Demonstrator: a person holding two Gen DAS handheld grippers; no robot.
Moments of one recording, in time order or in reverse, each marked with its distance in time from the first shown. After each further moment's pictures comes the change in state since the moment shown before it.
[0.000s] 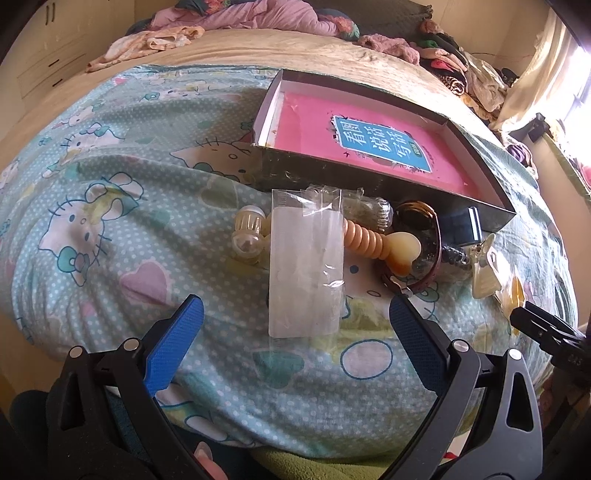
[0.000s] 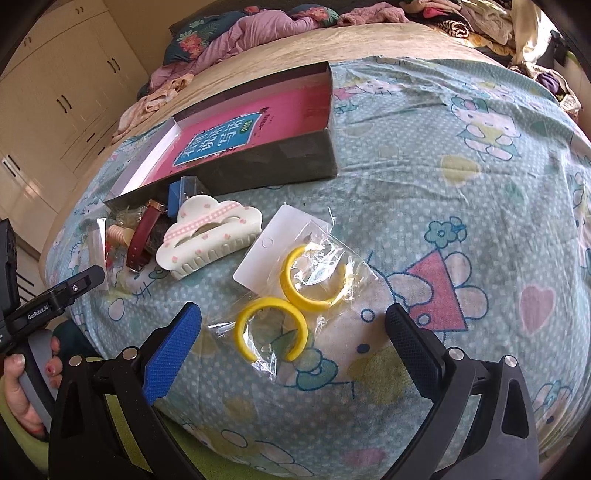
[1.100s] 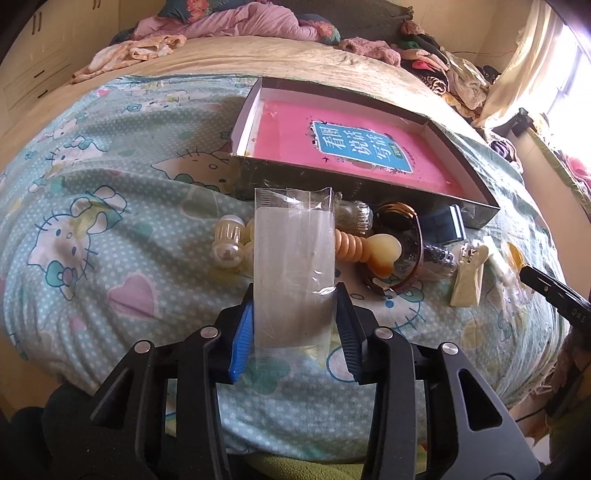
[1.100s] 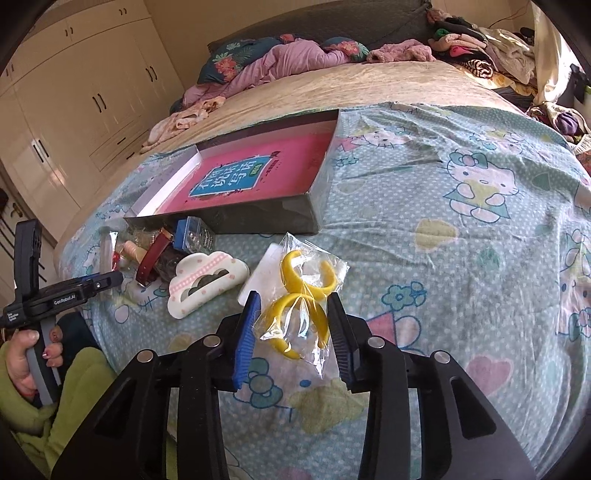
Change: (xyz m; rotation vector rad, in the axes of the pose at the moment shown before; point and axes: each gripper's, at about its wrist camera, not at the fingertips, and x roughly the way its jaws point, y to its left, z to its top) left arm -0.006 -0.003 0.001 0.045 -0.031 -0.061; right arm -0.031 -0.029 0.019 -0.134 -0.132 0.078
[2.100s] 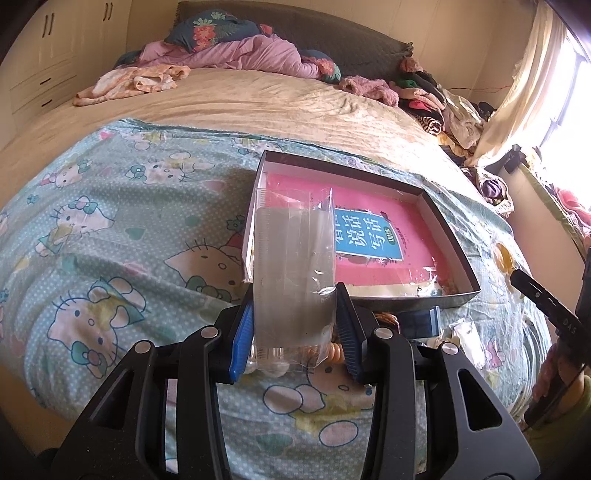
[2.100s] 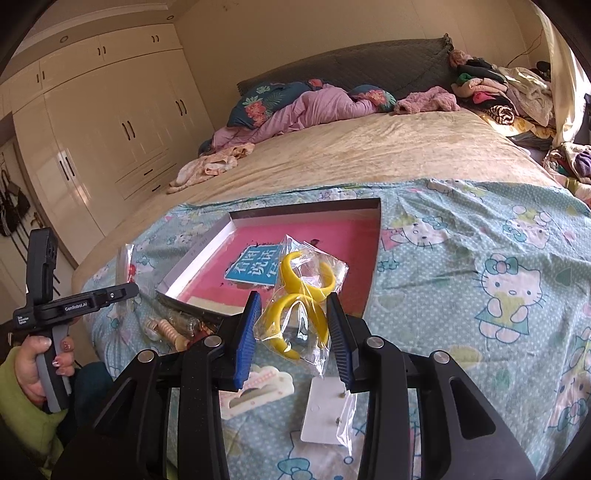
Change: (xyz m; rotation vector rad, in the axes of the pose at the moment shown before) left arm -0.022 0.011 0.070 -0.036 -0.120 -0.038; right arm -0.008 0.029 0.076 -0.060 -0.176 0.087
